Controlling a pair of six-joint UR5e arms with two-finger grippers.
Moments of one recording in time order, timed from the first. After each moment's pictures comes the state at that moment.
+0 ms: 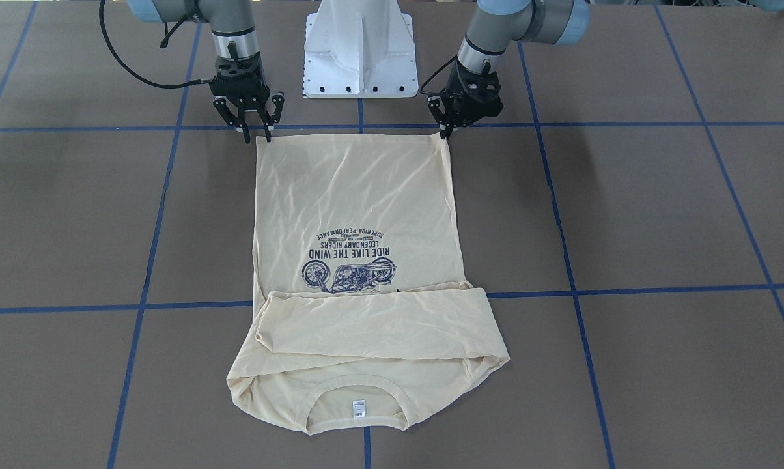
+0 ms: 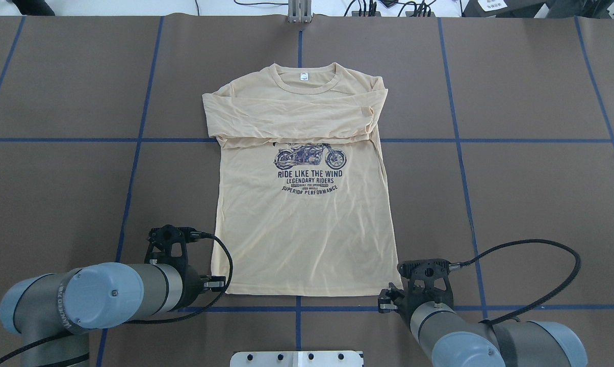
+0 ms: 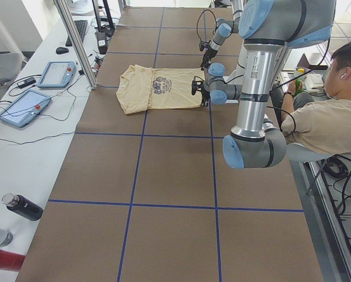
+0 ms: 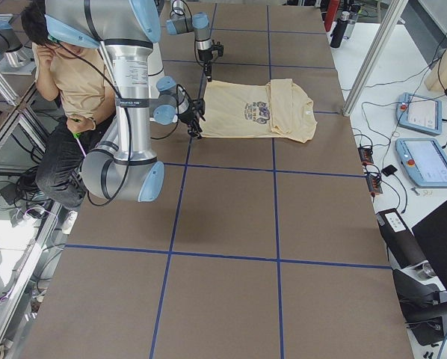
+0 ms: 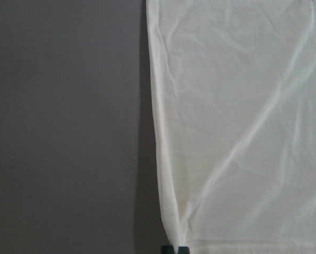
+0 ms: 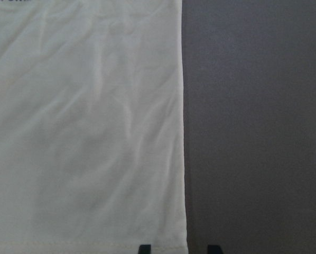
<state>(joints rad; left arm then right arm) -0.22 -1.78 -1.99 -1.95 -1.59 -1.43 0.03 -1.46 2.04 -1.36 1.19 1.49</state>
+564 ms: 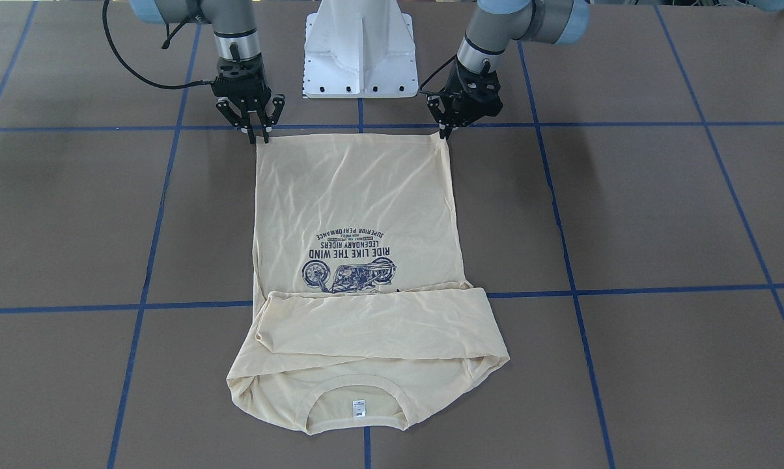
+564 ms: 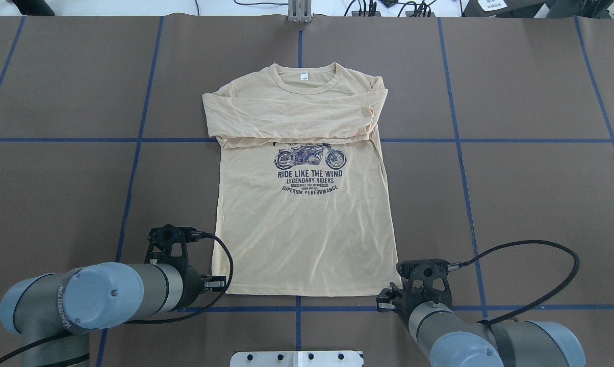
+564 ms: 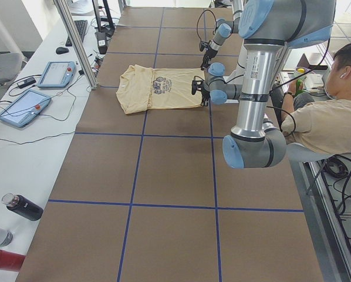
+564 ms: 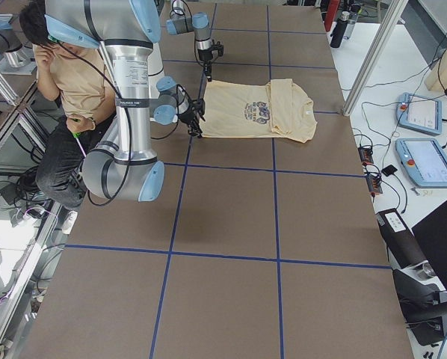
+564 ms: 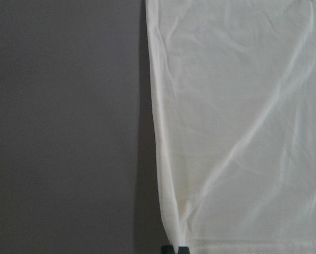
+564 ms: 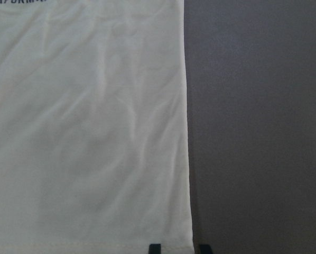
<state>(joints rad) -0.22 -1.78 -1.99 -1.95 -1.59 -1.43 0.03 -1.45 2.04 -1.36 1.19 1.50</state>
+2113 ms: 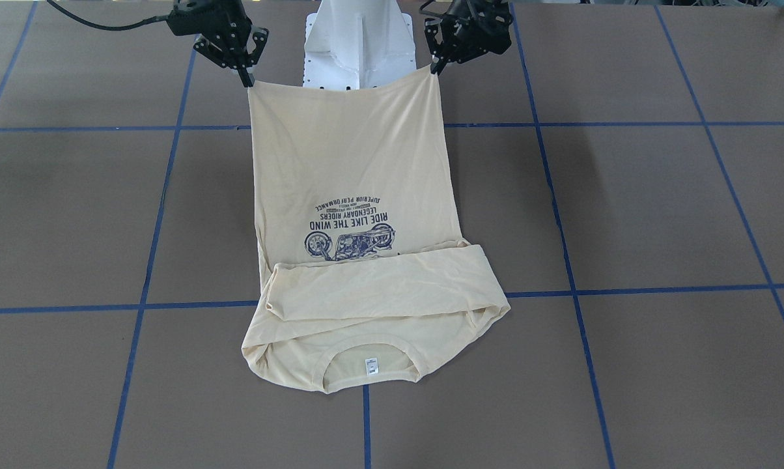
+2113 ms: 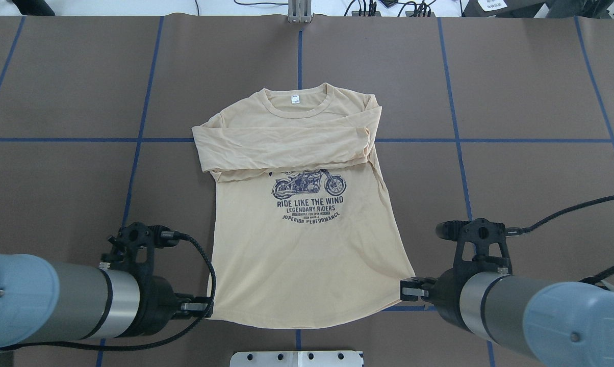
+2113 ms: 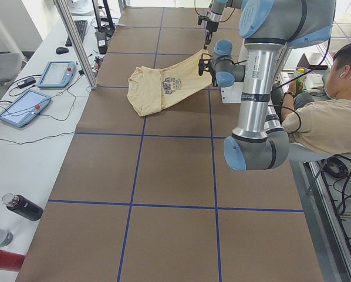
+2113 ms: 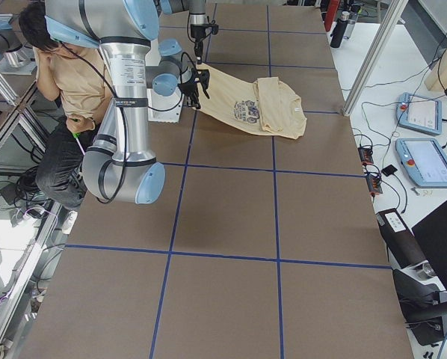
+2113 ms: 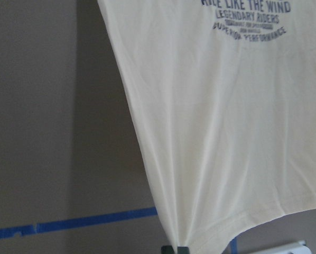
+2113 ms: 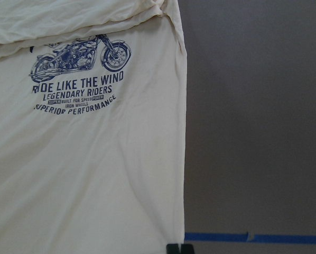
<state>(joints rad) -0.23 -1.74 -2.37 -1.78 -1.79 -1.42 0.15 -1.47 2.50 -1.65 1.52 1.50</state>
